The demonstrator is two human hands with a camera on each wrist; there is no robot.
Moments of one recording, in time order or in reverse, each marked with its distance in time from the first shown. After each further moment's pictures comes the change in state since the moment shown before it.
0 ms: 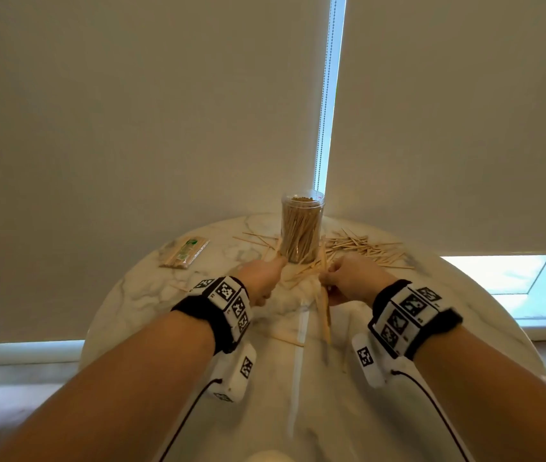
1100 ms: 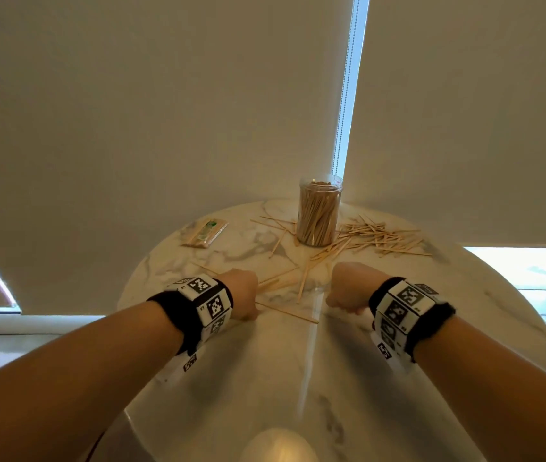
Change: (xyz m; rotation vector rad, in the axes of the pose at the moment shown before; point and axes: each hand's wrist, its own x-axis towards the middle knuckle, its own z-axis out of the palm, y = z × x) left_hand -0.044 -0.046 -0.043 1.132 -0.111 0.145; right_hand -0.028 -0.011 0.028 -0.777 -0.191 -0.039
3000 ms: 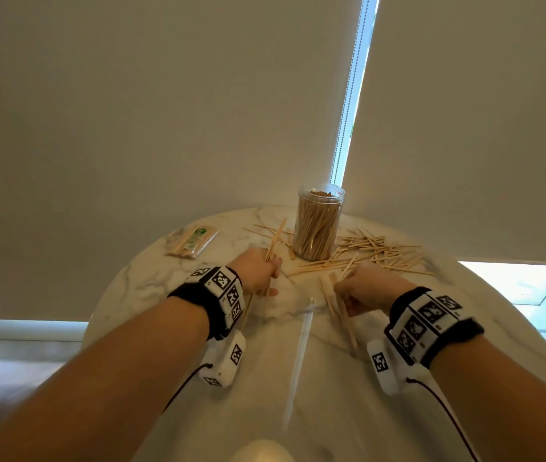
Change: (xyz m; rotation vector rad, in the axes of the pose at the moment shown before) left_hand 0.075 0.013 -0.019 -1.292 0.137 0.006; right_hand 0.045 0.032 -0.012 0.769 0.084 0.192
